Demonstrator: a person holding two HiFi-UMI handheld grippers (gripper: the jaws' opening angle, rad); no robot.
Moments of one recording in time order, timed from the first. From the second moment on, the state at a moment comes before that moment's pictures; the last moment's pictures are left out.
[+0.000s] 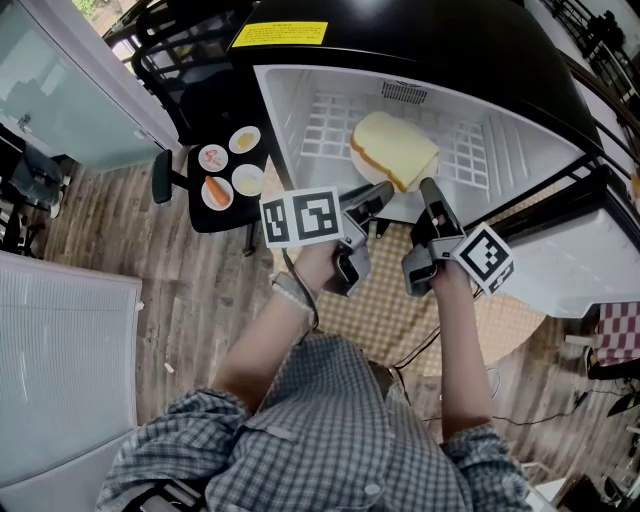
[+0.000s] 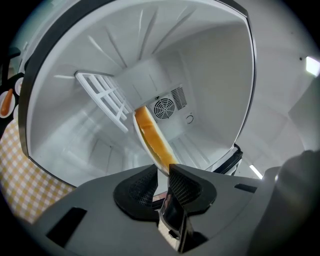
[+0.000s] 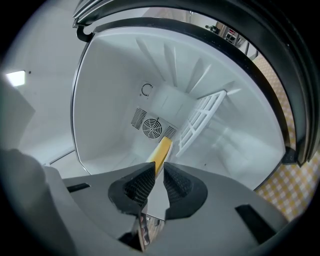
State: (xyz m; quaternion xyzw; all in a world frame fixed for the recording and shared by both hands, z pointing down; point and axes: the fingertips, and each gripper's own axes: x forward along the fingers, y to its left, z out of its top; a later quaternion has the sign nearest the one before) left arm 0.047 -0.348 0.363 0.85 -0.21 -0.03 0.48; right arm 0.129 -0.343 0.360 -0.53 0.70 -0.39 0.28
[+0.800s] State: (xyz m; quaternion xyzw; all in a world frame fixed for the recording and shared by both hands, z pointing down) left arm 0.066 -0.301 0.364 0.87 -0.20 -0.02 0.46; right arm 0.144 -0.293 0.360 -0.53 0.70 -0.38 0.28
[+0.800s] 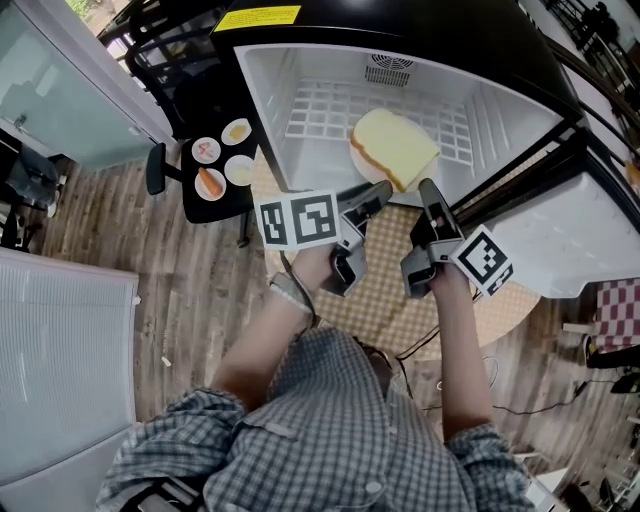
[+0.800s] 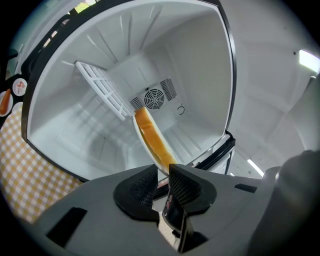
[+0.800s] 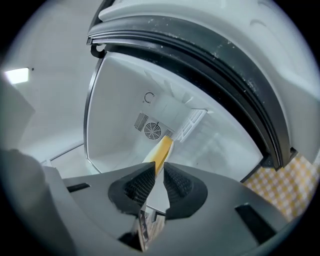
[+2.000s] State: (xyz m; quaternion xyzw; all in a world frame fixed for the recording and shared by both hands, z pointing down) left arm 0.076 -0.198 0.404 0.87 -0.20 0.00 0.44; right arm 0.149 -0.191 0.402 -0.53 0.70 -0.41 0.25
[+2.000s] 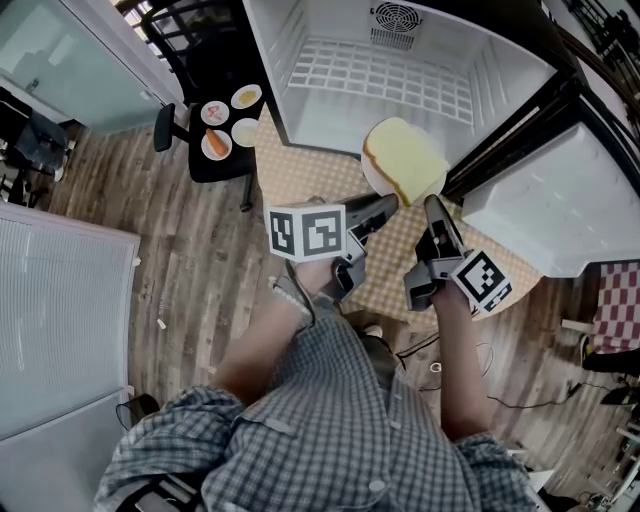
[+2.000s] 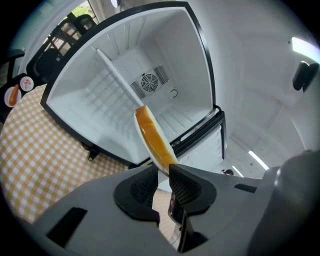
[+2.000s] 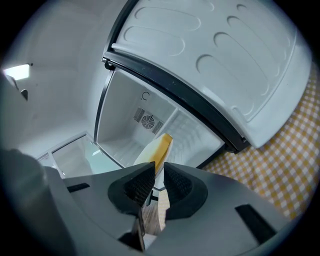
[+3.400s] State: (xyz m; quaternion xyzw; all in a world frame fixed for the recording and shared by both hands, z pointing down) left arm 0.063 -0.138 0.550 0.81 -0.23 0.09 0.53; right arm 0.140 -0.129 0.556 -0.54 0.64 -0.52 0.13
